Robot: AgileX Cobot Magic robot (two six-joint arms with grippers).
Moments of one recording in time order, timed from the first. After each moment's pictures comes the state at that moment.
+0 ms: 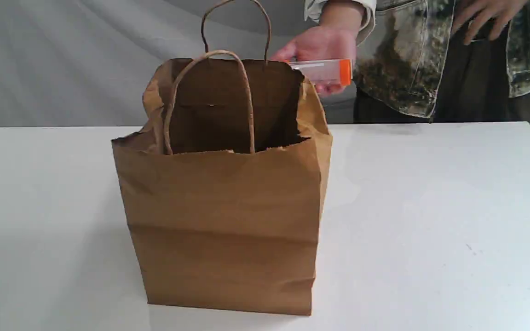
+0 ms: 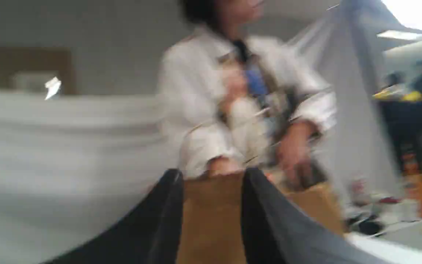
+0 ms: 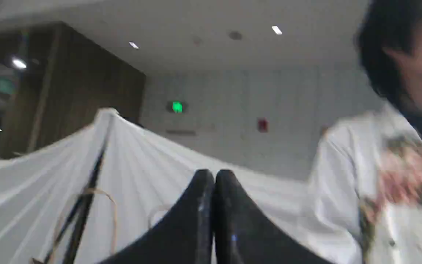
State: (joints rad) left arm -0.03 0.00 0.00 0.99 -0.51 -1.05; right arm 0.21 0.00 0.00 -0.48 -0.62 0.40
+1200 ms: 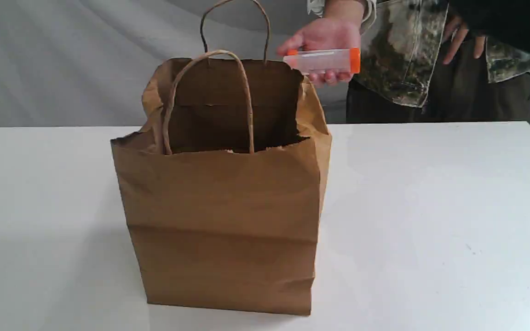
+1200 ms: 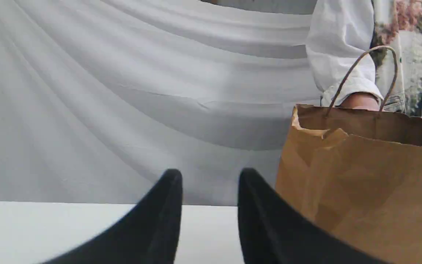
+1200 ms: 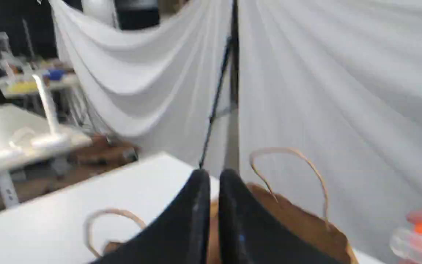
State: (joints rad) left arm -0.03 0.00 0.00 0.98 -0.10 -1.12; right arm 0.22 1.18 -0.92 -1.32 -0.67 1.40
